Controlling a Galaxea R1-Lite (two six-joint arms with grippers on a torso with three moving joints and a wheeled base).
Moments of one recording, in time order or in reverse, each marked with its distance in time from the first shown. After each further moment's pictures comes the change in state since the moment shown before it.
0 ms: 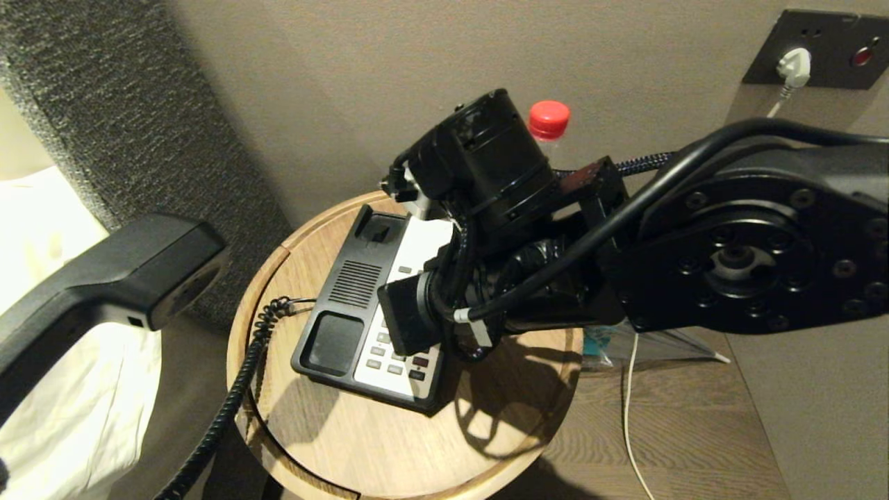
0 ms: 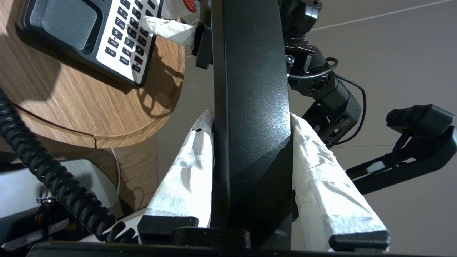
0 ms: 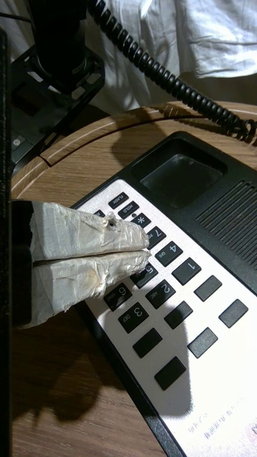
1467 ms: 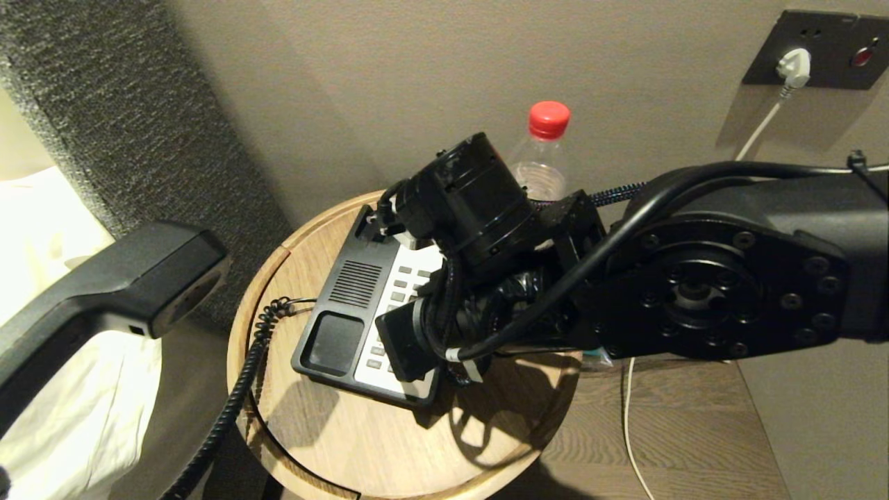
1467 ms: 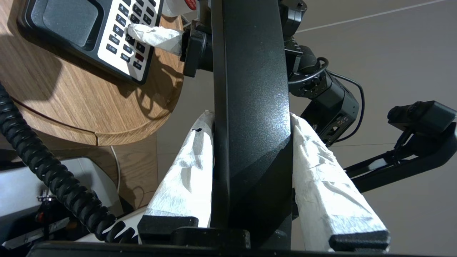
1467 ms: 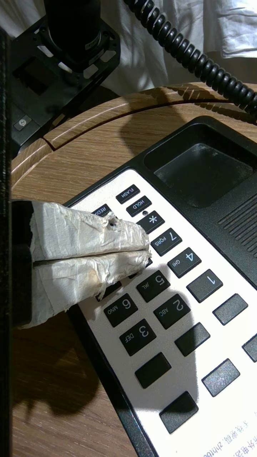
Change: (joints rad) left arm 0.000 -0.009 0.012 0.000 -0.002 0.000; right arm -0.004 0.029 0.046 -0.006 -0.013 -0.061
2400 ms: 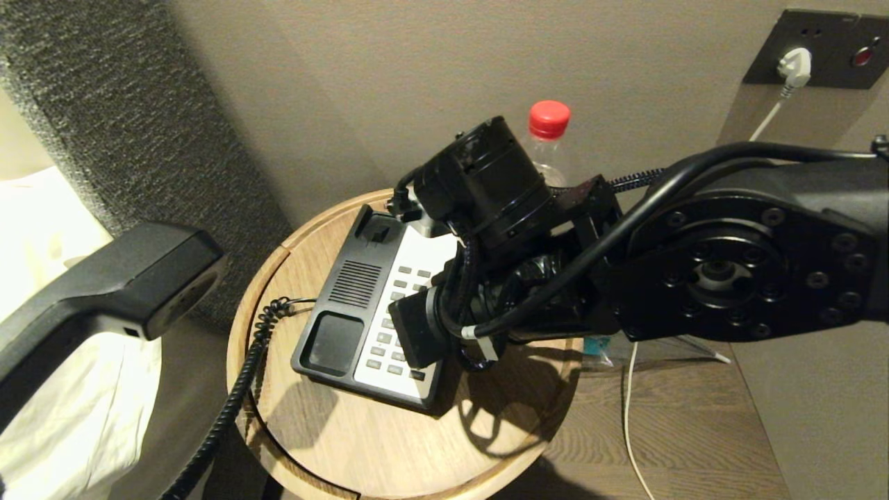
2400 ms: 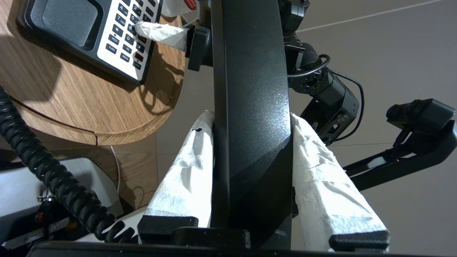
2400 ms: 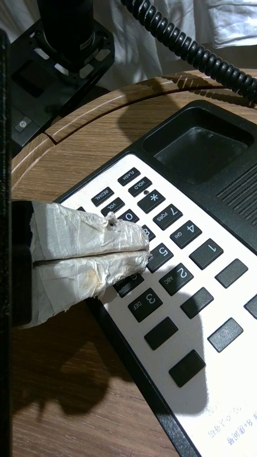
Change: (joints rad) left arm 0.000 -0.007 0.000 0.003 0.000 0.000; right arm -0.006 -0.026 -0.001 0.005 0.006 0.024
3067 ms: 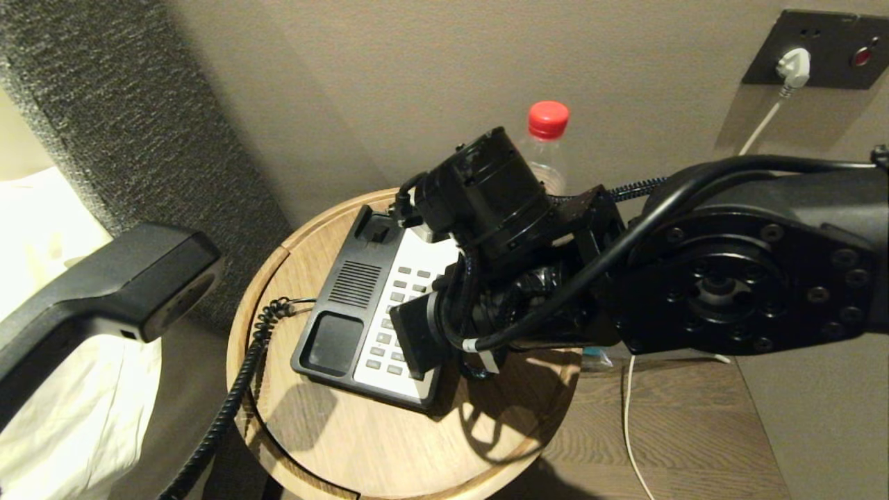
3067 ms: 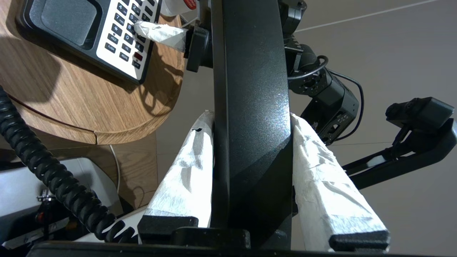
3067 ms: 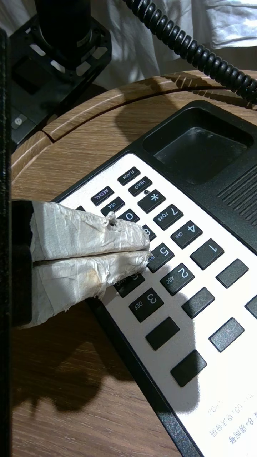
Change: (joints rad) left arm 0.000 -0.006 0.000 0.004 -0.001 0.000; right arm 0.000 -0.001 0.027 -0.001 -0.005 -0.001
